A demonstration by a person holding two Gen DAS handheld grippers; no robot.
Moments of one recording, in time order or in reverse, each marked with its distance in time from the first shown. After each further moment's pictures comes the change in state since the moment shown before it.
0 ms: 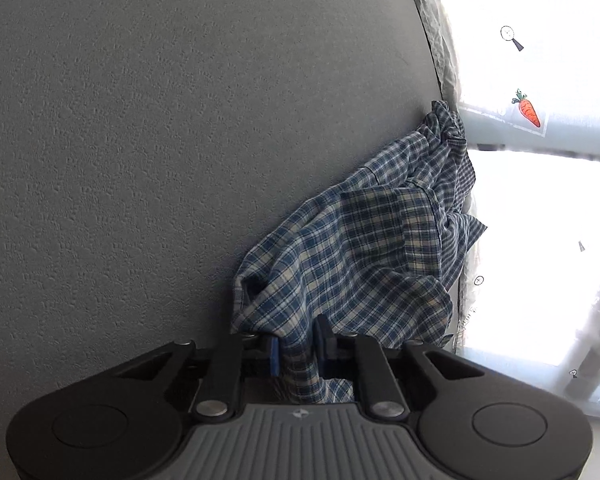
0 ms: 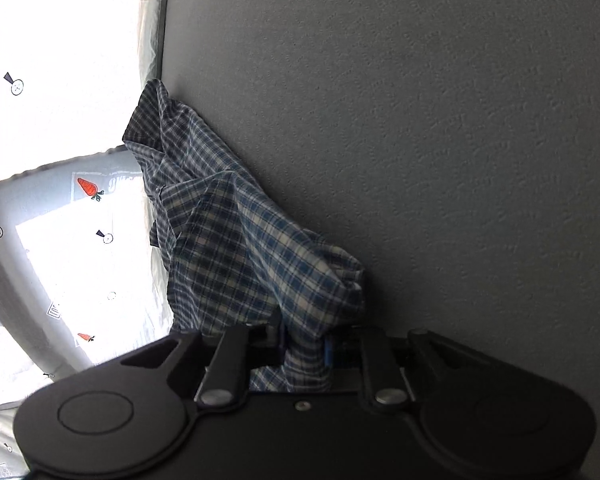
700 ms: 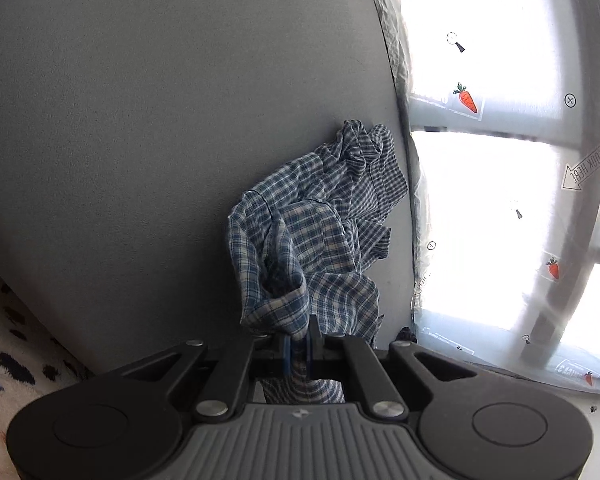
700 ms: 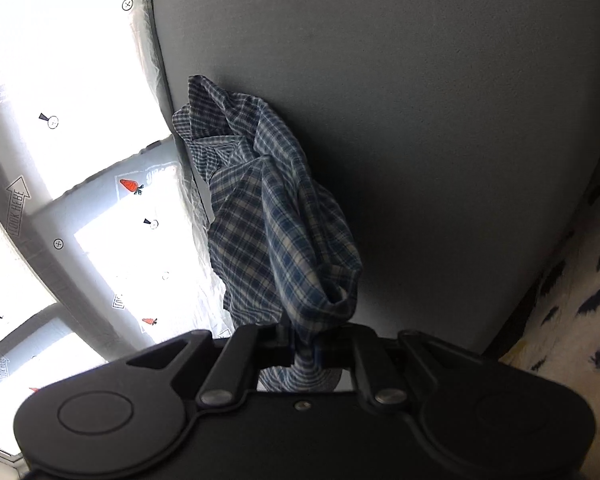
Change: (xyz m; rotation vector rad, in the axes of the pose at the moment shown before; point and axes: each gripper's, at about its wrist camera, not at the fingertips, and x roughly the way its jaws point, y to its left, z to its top) left arm -0.129 -0.012 -0.076 -0.044 0.033 -0.065; right arm -0.131 -0.003 -0.078 0.292 0.096 0.069
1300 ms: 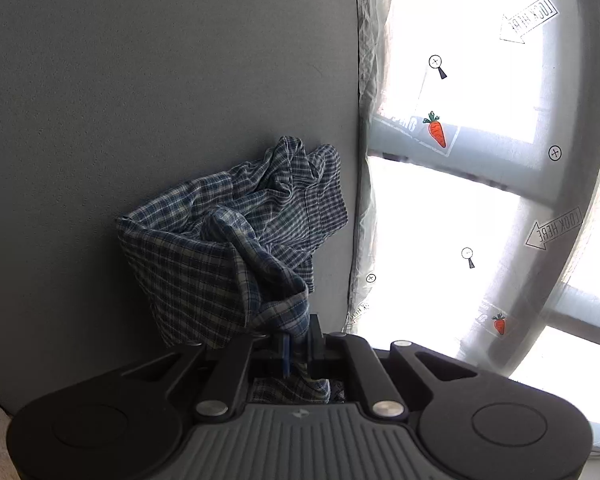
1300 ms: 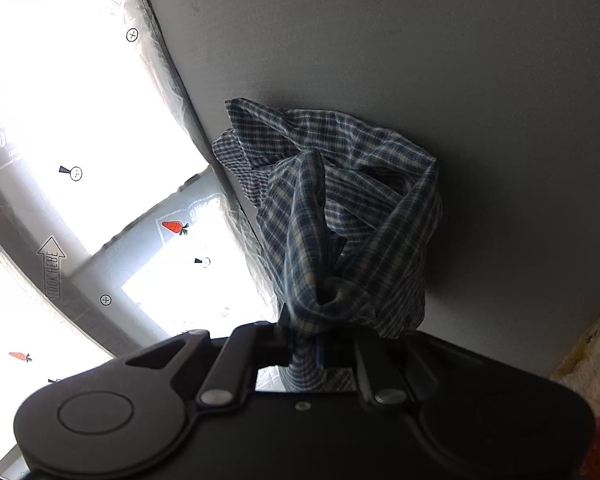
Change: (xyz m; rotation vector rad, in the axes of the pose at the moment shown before) left arm 0.072 -0.063 0.046 -0.143 0.002 -0.147; right arm 0.048 0.074 0.037 0.138 -0.022 0.127
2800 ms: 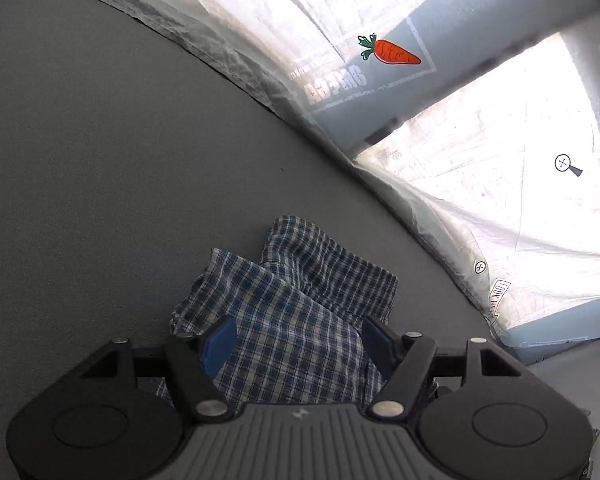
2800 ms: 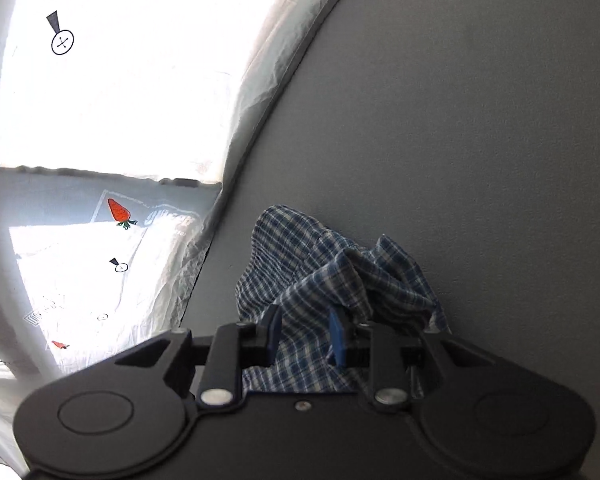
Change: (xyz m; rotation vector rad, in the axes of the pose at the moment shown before) left arm 0.198 -0.112 0.078 0.795 -0.095 0.377; right arm 0.179 0.193 0.080 -0.917 -0.104 -0.374
